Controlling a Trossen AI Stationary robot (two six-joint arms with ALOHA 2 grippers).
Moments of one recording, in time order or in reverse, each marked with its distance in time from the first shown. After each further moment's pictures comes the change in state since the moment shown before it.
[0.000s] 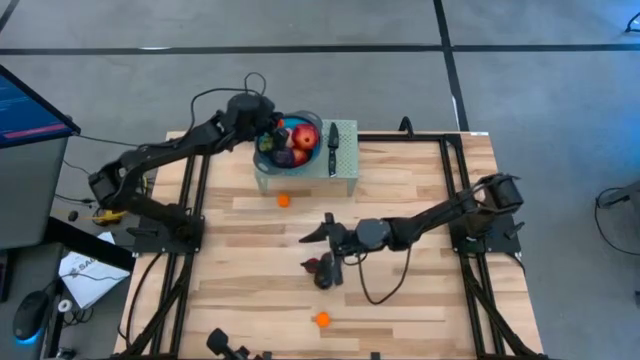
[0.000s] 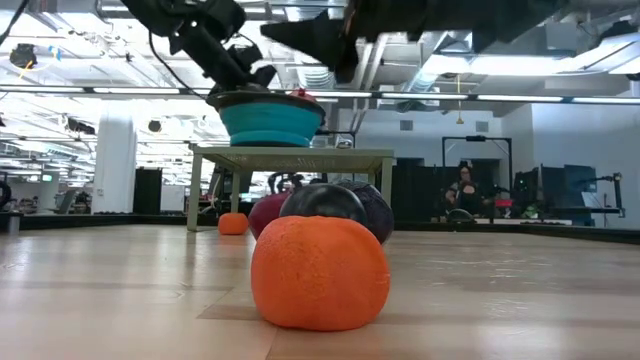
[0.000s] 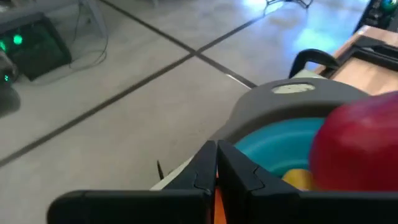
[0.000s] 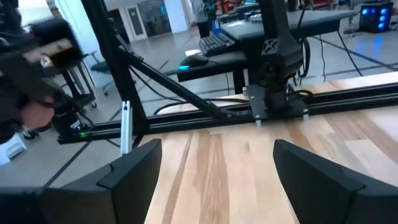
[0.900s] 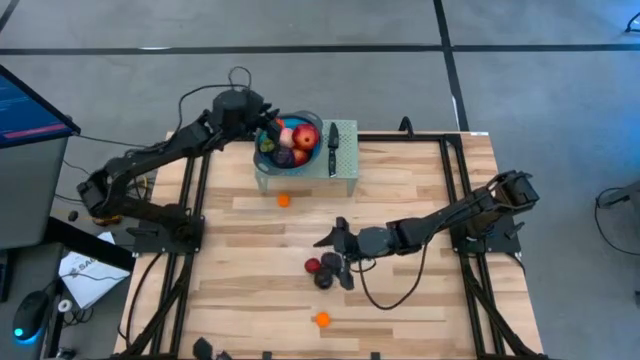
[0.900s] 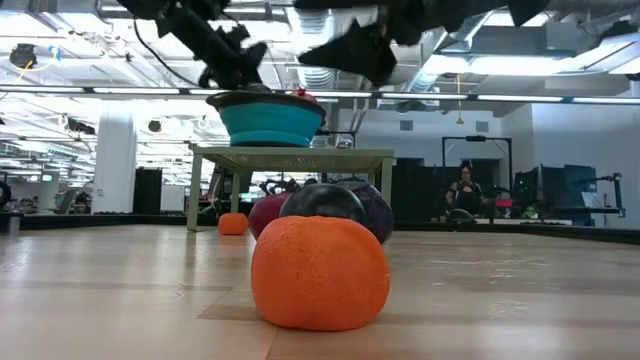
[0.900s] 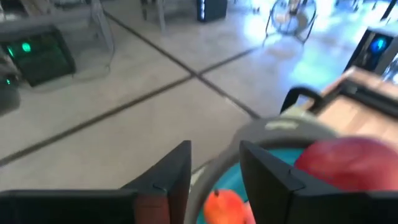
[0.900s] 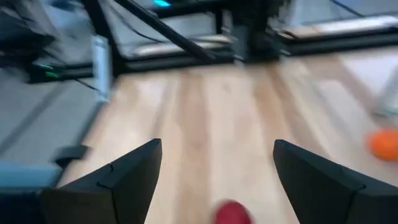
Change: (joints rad) left arm -0.002 -0.109 -0.002 -0.008 -0.008 -0.067; right arm 0.056 -0.112 -0.001 -0.373 0.096 0.000
